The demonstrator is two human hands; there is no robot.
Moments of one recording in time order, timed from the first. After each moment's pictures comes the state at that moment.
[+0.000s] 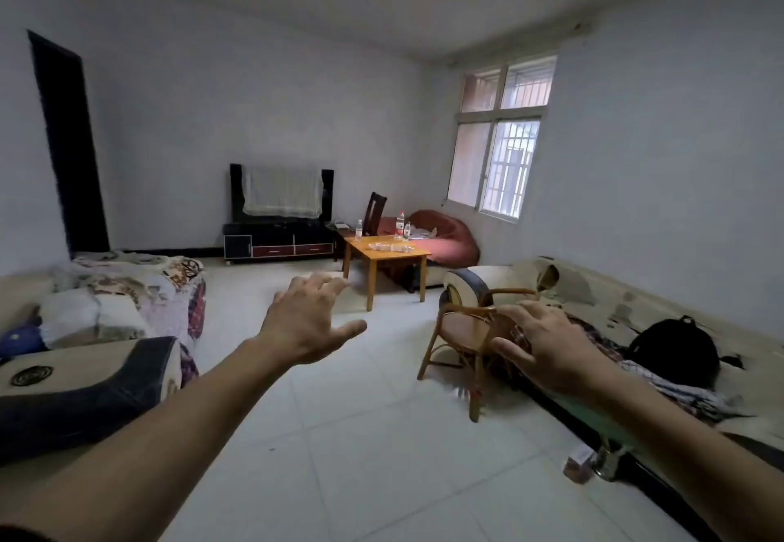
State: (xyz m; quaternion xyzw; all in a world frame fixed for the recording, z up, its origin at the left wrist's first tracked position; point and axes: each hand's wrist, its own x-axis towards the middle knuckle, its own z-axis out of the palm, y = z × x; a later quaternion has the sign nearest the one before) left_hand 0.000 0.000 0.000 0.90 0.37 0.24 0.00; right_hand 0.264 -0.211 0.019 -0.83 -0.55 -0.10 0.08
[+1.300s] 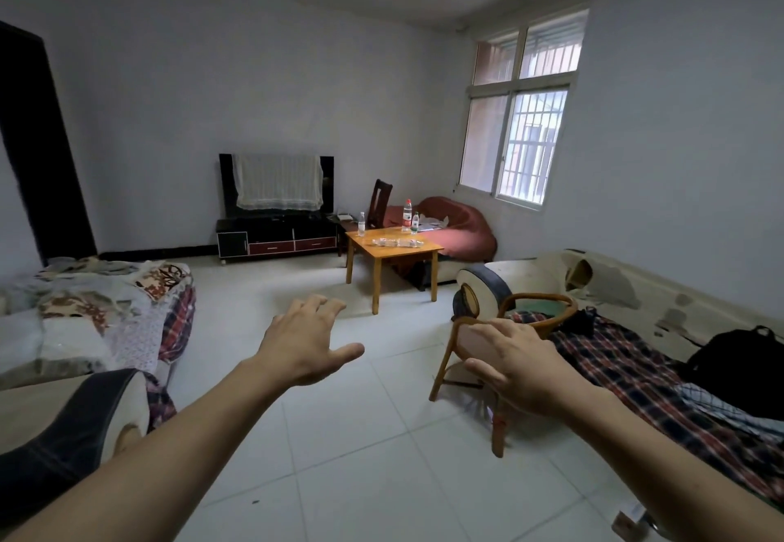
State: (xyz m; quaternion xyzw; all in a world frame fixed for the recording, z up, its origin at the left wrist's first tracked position) left_hand 0.215 0.266 -0.031 0.90 0.41 0.15 0.02; right_hand 0.455 0.077 -0.012 -0.82 -0.57 -0.01 0.06
